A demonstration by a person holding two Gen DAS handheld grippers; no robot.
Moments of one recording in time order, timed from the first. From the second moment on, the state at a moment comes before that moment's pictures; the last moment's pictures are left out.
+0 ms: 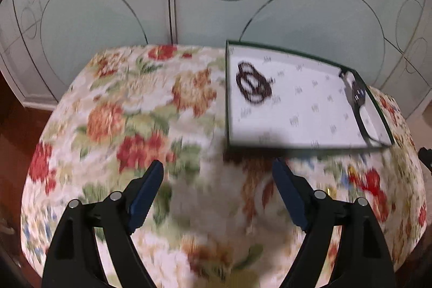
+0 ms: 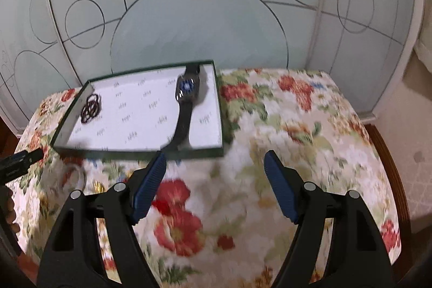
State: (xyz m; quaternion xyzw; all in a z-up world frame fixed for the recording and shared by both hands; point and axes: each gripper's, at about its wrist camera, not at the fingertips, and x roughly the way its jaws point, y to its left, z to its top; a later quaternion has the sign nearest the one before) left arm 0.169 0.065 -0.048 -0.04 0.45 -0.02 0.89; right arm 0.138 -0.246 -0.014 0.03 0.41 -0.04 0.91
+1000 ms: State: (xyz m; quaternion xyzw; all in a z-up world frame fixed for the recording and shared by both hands) left arm 0.122 0.049 -0.092 0.00 0.46 -0.01 0.89; right arm 0.088 -0.231 -0.052 0.02 0.46 -0.04 0.89
